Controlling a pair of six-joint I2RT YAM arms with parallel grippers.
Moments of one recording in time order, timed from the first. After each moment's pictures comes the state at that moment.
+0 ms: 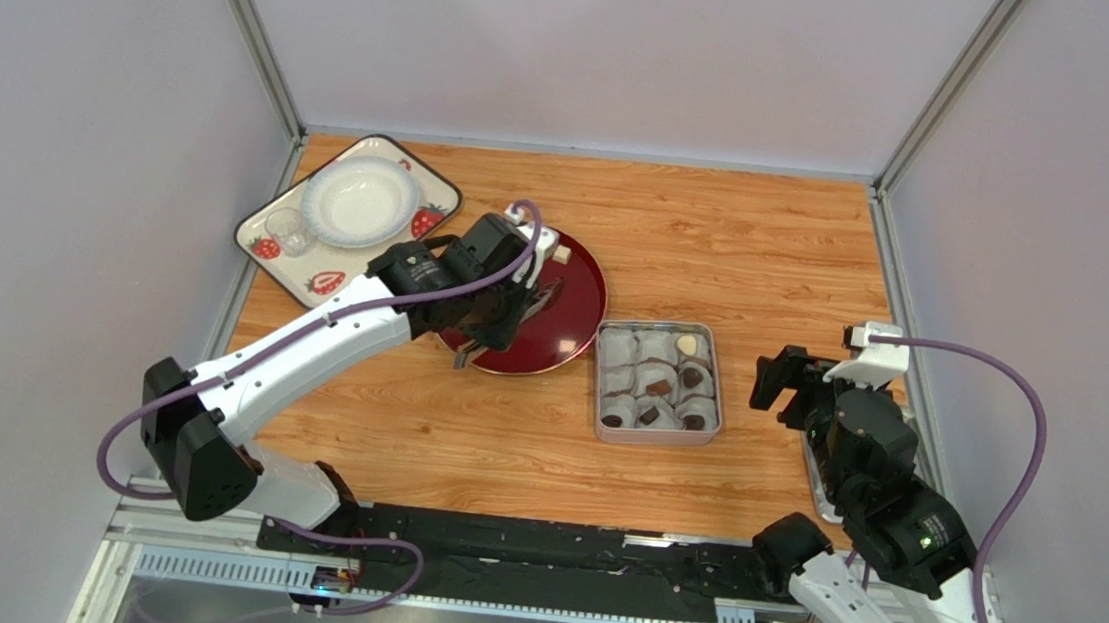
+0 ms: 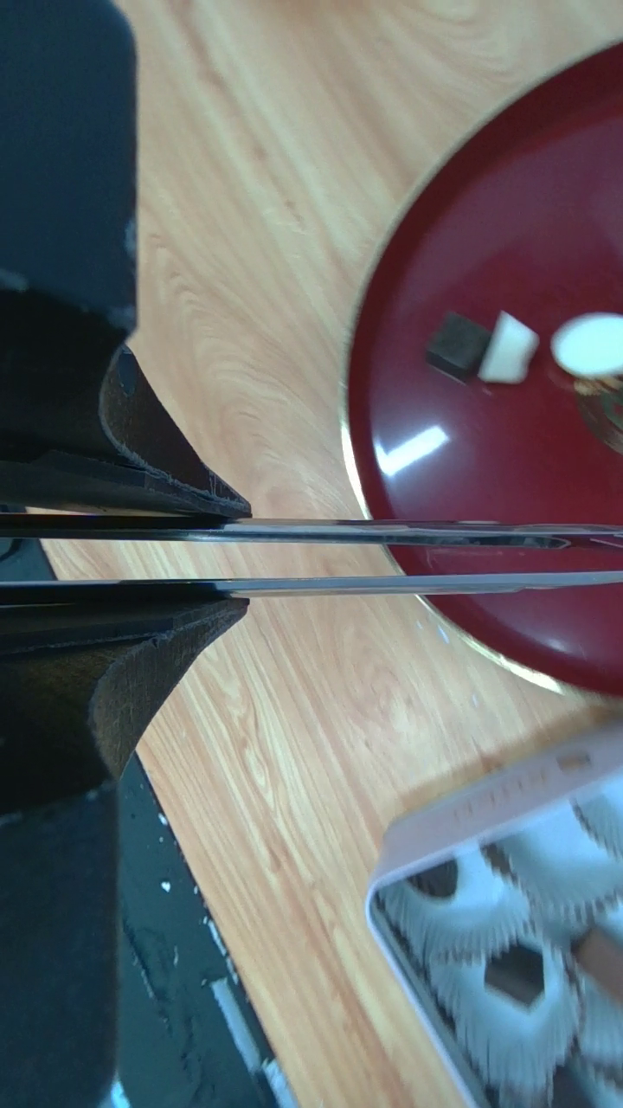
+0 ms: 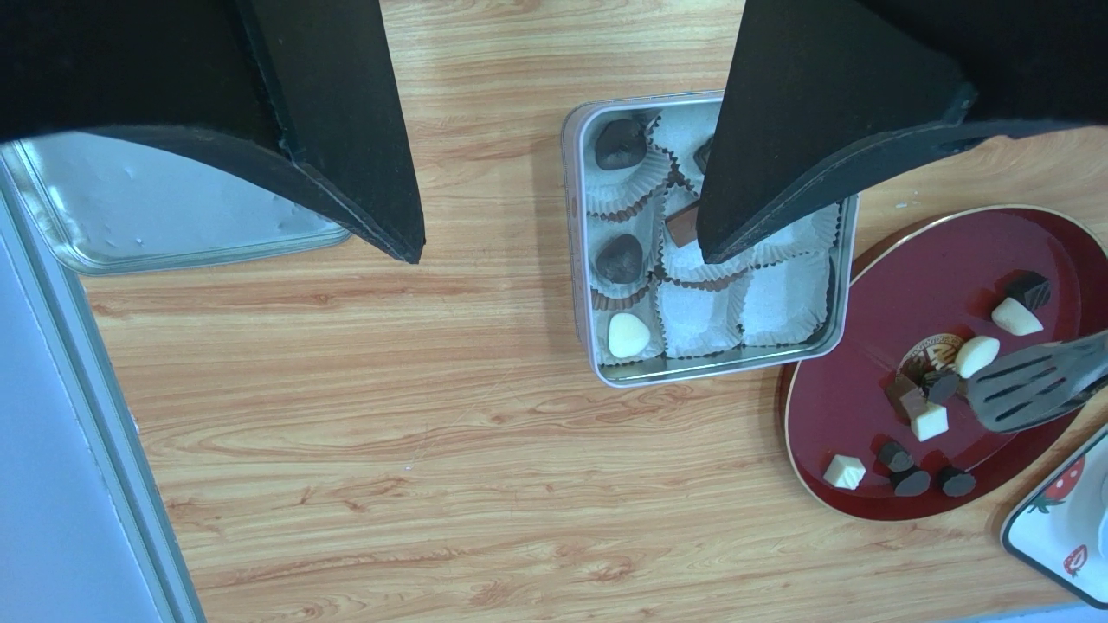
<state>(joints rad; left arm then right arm) -0.80 1.39 1.35 -0.92 -0.11 -0.25 0.57 0.38 0.77 -0.71 0.52 0.32</state>
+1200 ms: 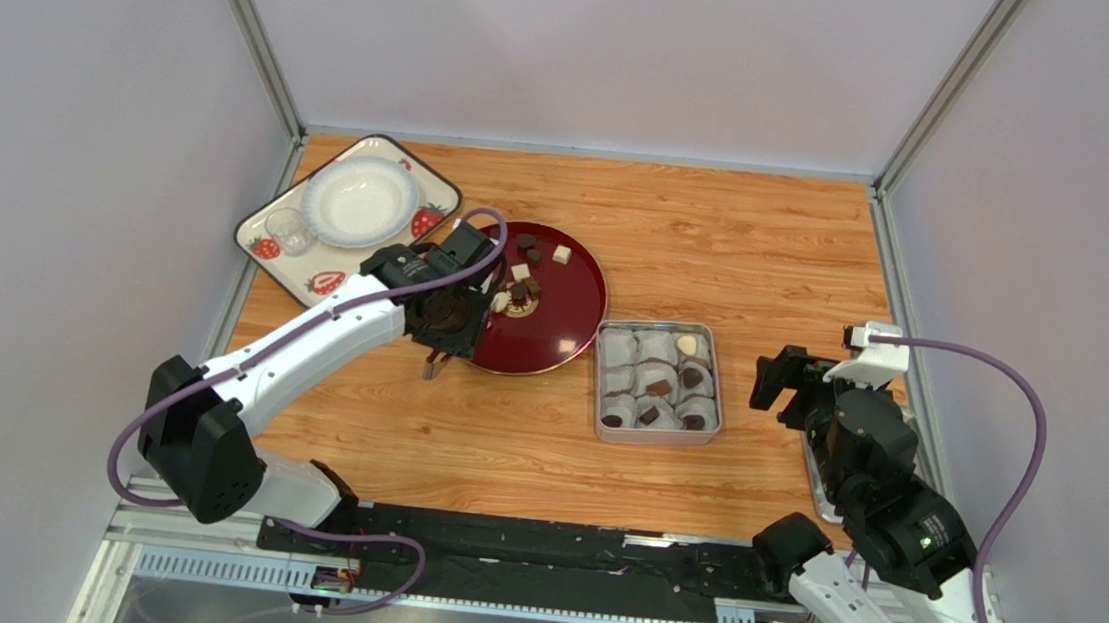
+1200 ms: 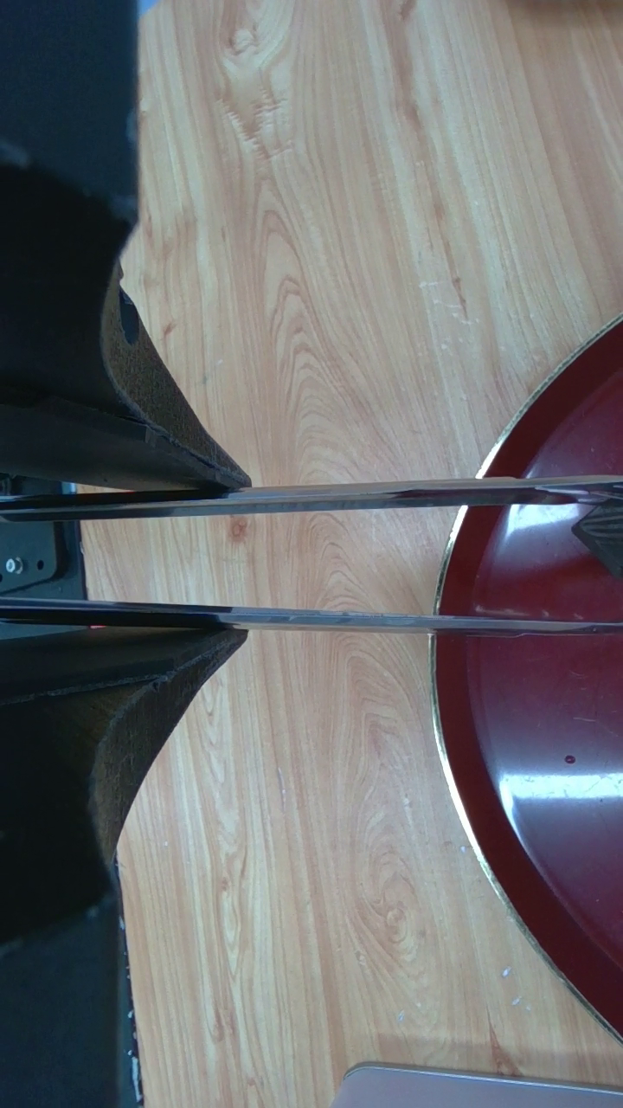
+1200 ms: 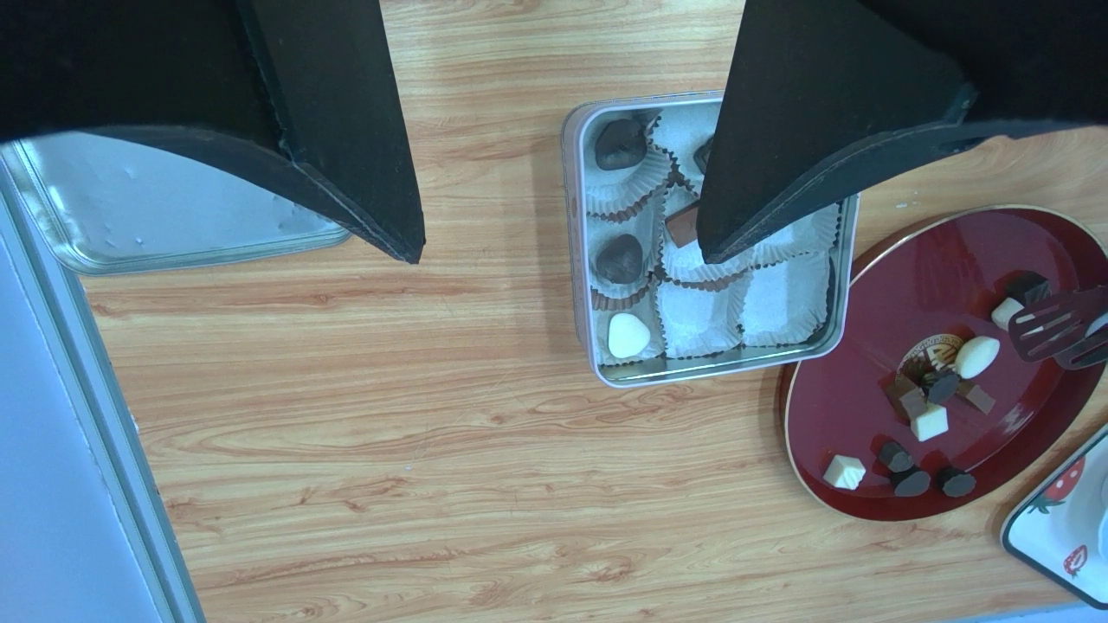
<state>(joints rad) -0.64 1.37 1.19 -0.99 -0.21 -0.37 0.57 0.38 0.77 -0.71 0.52 0.32</state>
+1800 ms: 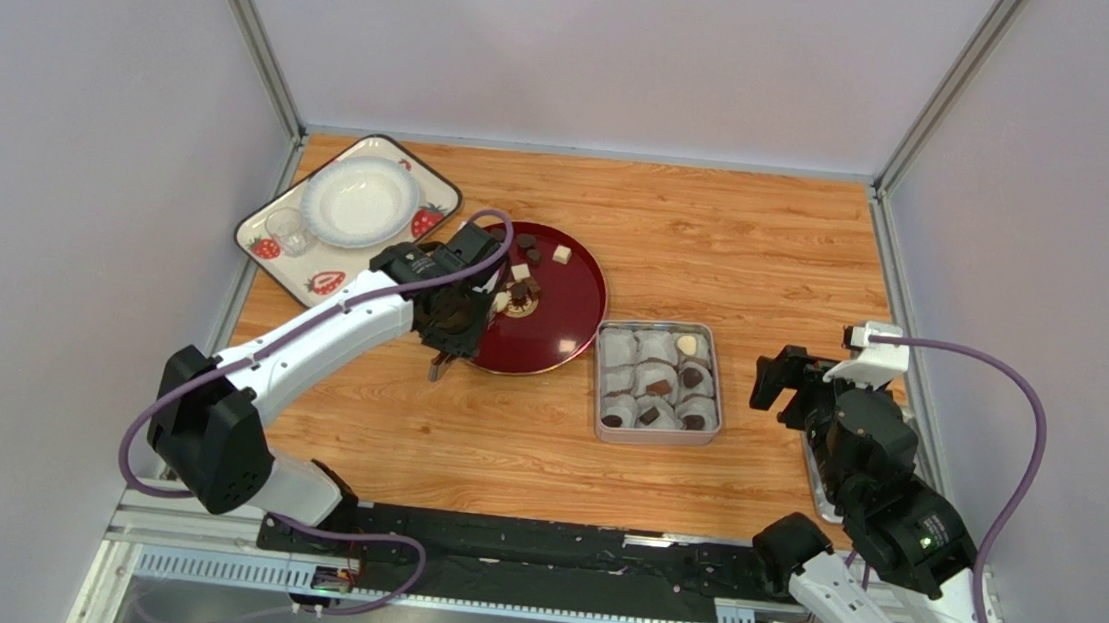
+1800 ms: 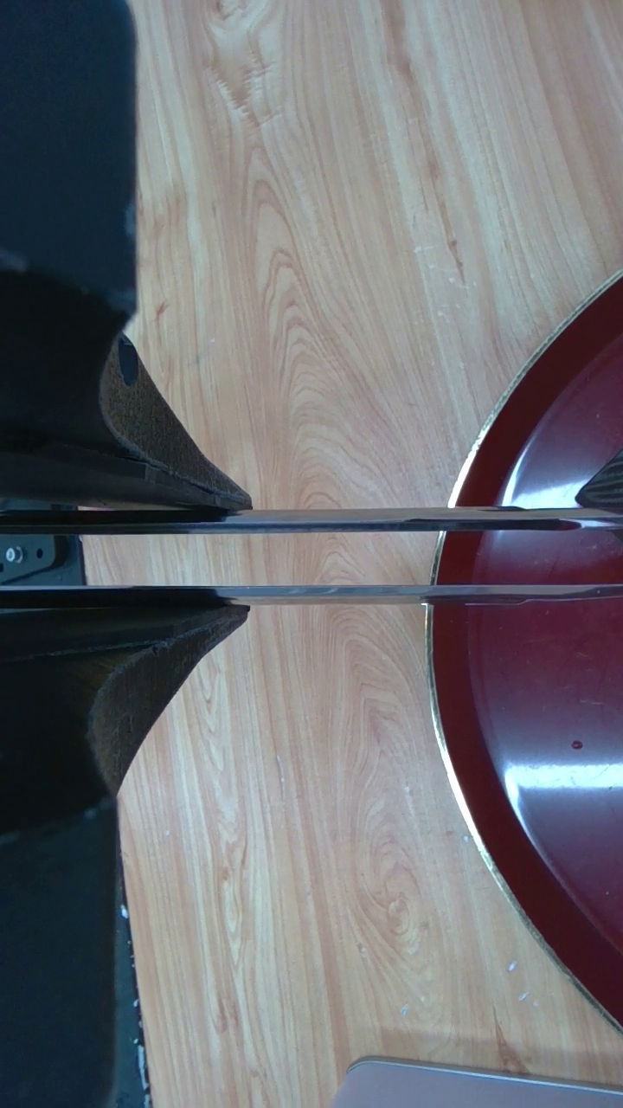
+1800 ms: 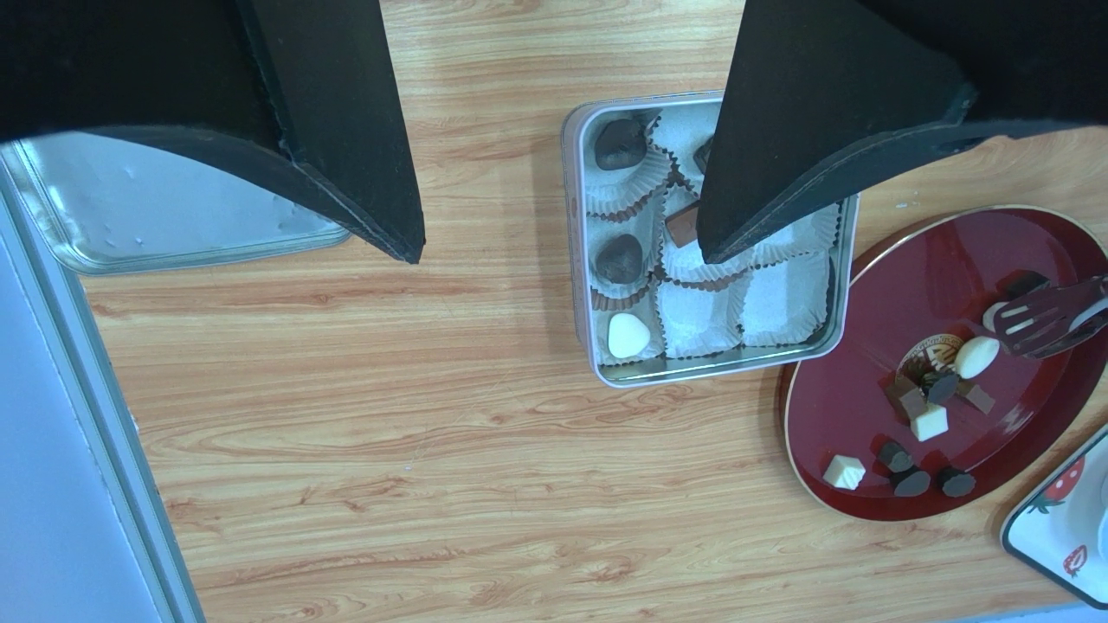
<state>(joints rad) -0.63 1.42 1.19 -0.98 -0.18 -0.37 0.57 0.38 0.77 -0.71 0.52 0.32</state>
